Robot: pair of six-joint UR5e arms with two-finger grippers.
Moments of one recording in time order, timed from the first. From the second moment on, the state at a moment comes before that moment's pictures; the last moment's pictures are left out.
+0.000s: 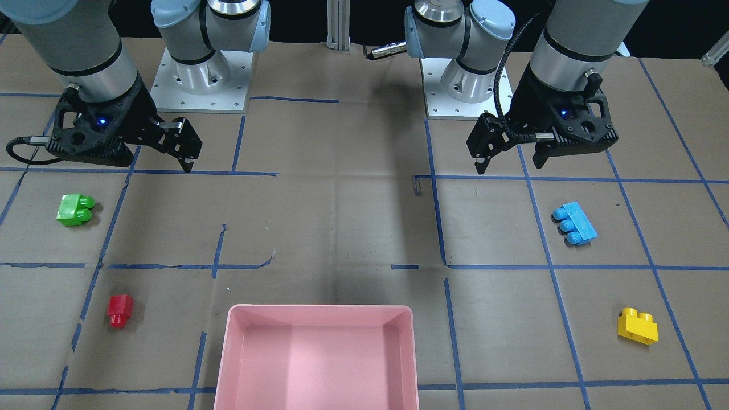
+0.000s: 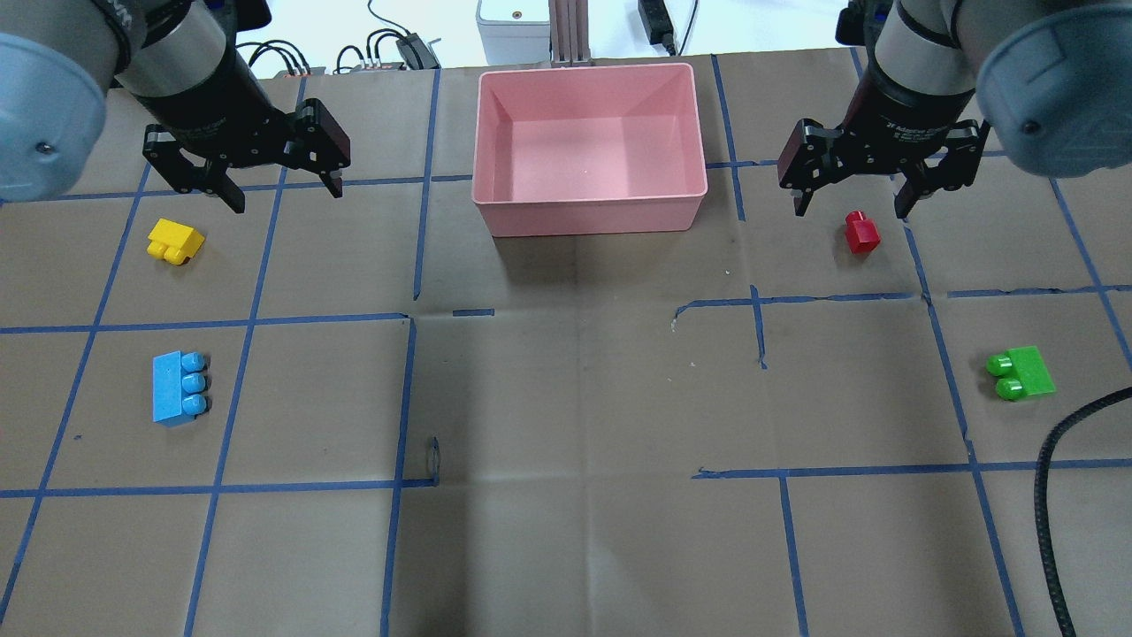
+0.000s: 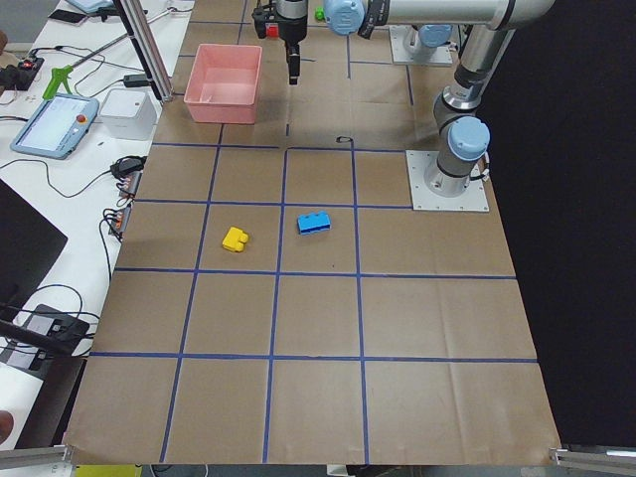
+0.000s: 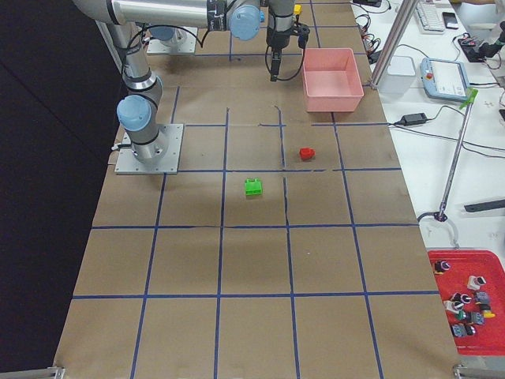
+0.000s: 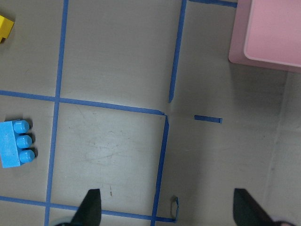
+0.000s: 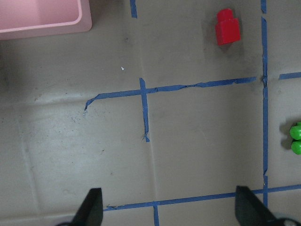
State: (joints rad) left arm -1.54 -1.60 -1.56 -1.50 1.58 -0.10; right arm 1.54 -1.53 1.61 -1.62 -1.59 0.07
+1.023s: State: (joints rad) left arm -1.53 -1.59 -1.56 -1.50 1.58 -0.10; right arm 1.54 -1.54 1.61 -1.61 -1.59 0.07
